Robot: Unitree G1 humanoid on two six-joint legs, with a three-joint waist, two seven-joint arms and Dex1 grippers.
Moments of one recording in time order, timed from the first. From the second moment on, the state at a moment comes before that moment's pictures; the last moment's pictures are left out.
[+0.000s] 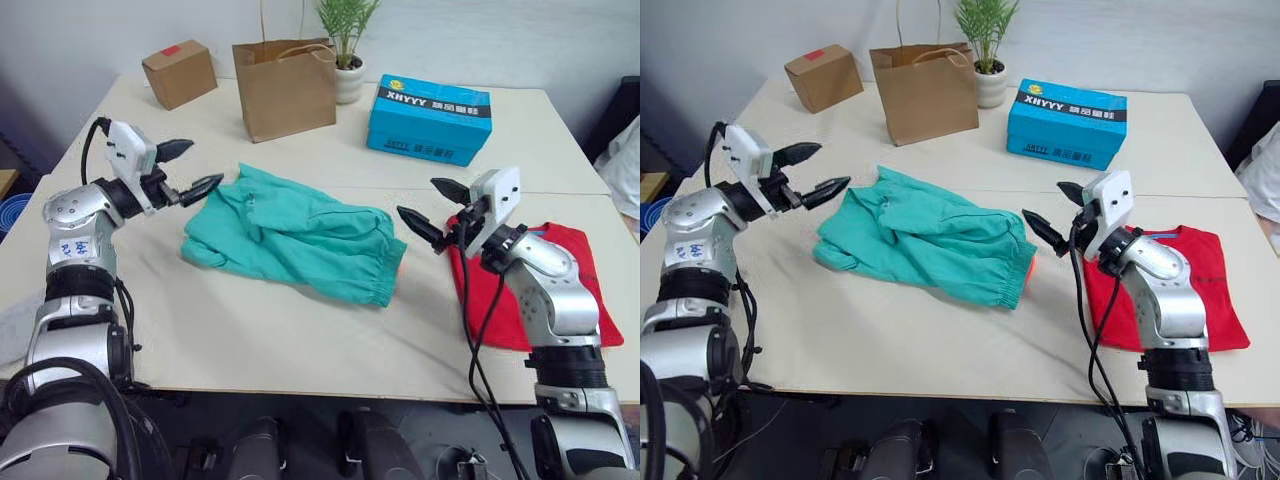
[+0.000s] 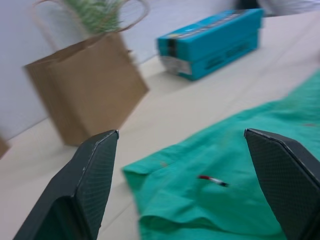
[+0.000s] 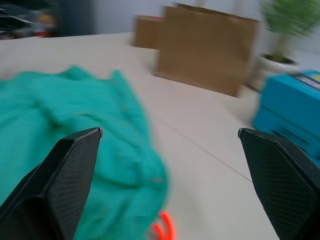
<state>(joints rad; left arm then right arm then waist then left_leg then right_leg) -0.84 0.69 0.17 0.77 -0.28 -0.24 -1.18 -0.43 -0.55 -0.07 -0.11 0.41 0.24 0.85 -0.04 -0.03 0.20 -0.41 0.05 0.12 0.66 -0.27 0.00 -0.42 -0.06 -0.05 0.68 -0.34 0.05</state>
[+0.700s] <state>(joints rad) -0.69 0.69 -0.09 0.75 0.09 -0.57 -0.98 -0.32 -0.48 0.32 -0.06 -0.16 -0.03 0.66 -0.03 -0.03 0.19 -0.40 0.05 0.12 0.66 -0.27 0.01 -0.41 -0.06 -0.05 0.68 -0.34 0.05</state>
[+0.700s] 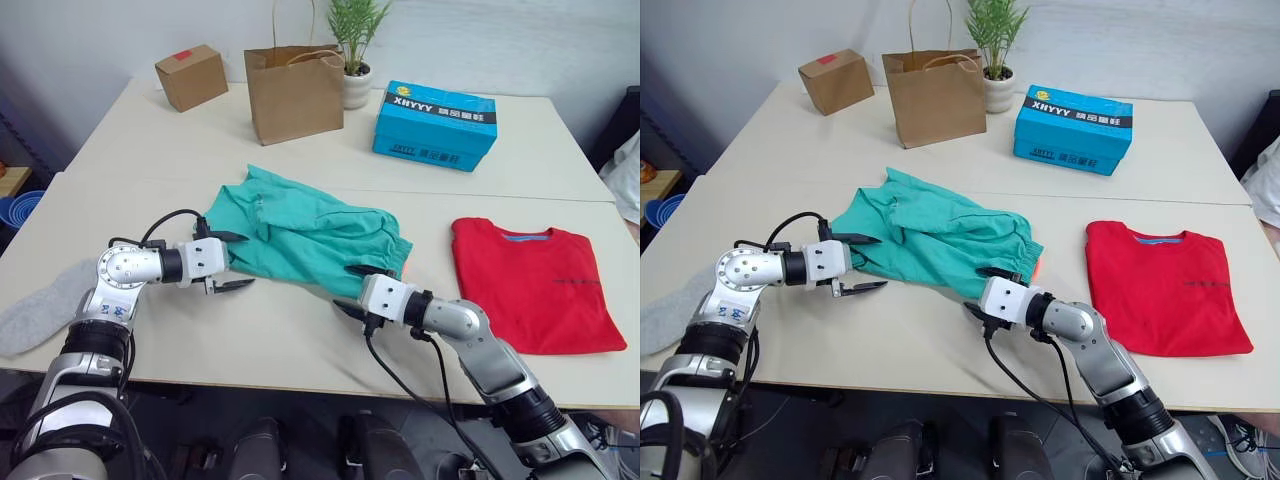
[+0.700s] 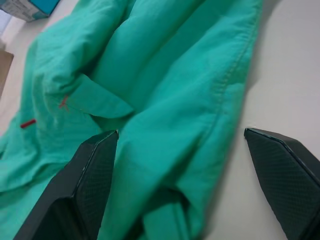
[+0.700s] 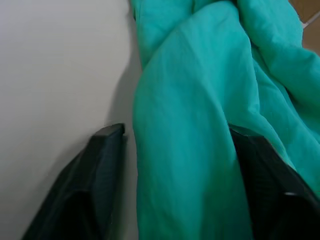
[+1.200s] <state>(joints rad) -0.27 0.77 -0.05 0.17 -0.20 -0.16 -1.26 -0.17 -0.65 0.20 -0.16 0.03 -0.09 0.85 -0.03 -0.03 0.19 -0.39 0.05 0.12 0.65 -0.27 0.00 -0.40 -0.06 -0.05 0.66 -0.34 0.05</state>
